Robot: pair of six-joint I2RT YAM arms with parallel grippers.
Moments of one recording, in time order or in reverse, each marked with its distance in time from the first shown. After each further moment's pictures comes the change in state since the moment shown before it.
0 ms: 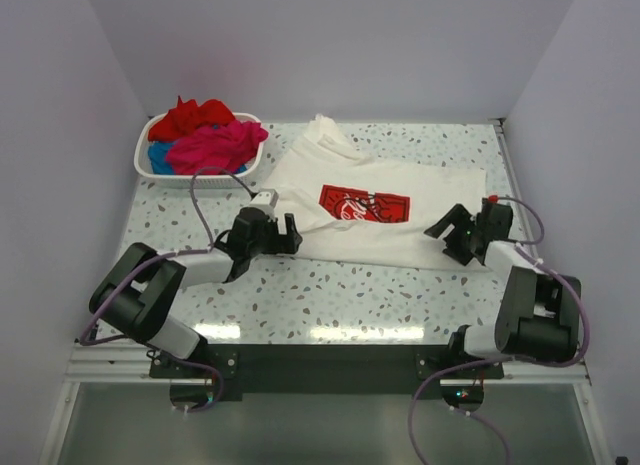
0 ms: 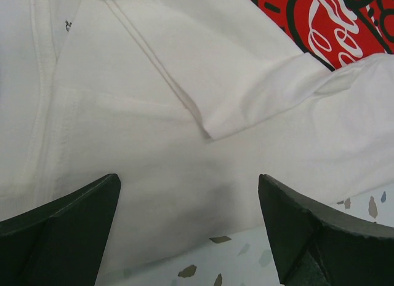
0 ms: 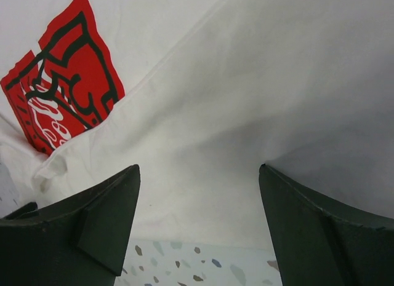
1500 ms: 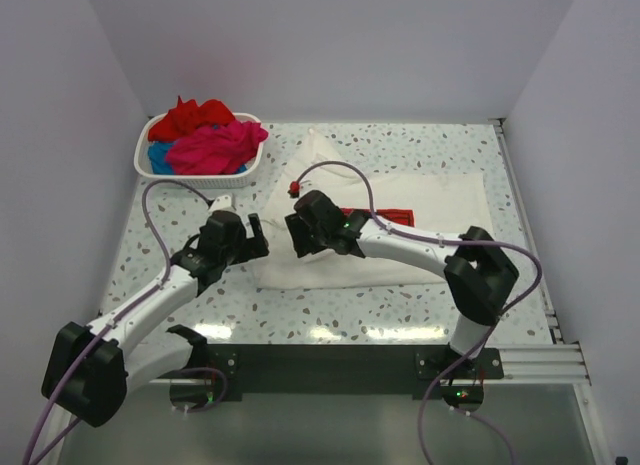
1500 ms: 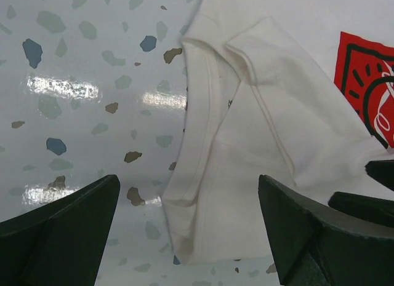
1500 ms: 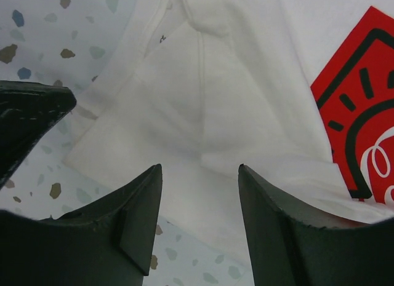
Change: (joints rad) left arm 0.058 -0.492 0.015 -0.657 -0.208 -0.167; right arm 1.154 0.336 0.657 -0.243 0.495 -0.163
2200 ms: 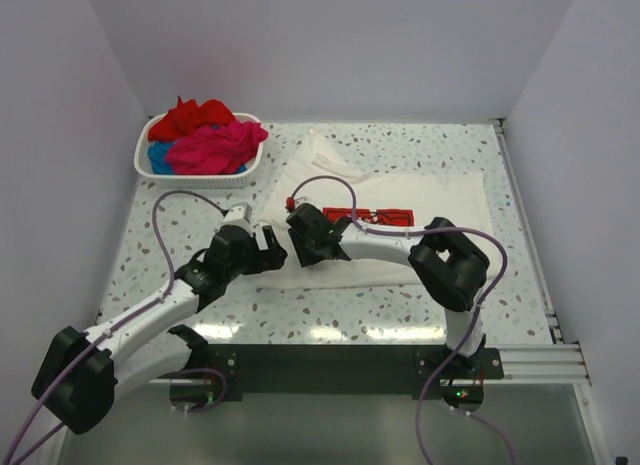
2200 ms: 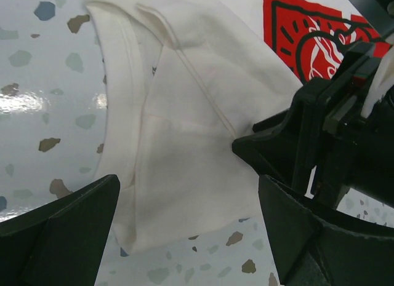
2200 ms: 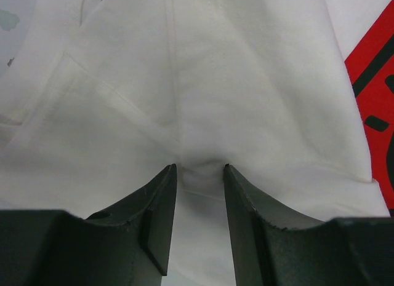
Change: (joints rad) left arm -0.095 -0.077 -0.106 0.146 0.097 -0.052; right arm 0.012 0.191 0.009 0.018 0.008 0.027
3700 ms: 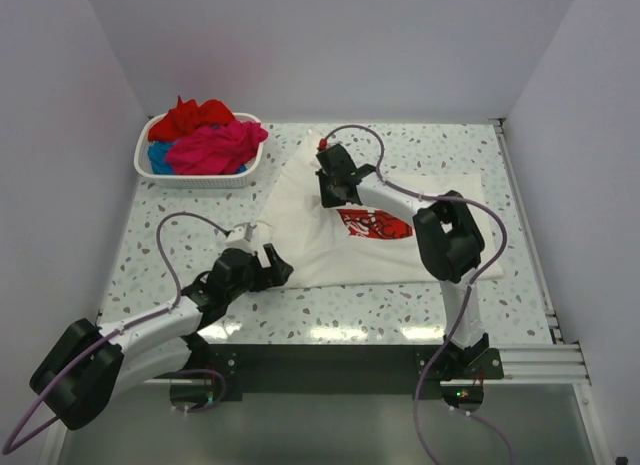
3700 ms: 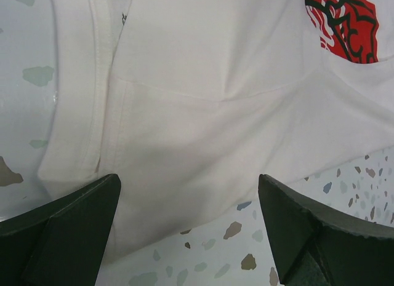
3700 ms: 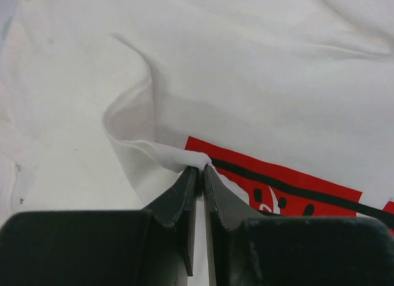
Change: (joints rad) left arm -0.101 0.026 -0.236 0.316 0.011 -0.130; right arm -0.311 0.143 0.340 -0.100 -0.042 -0.056
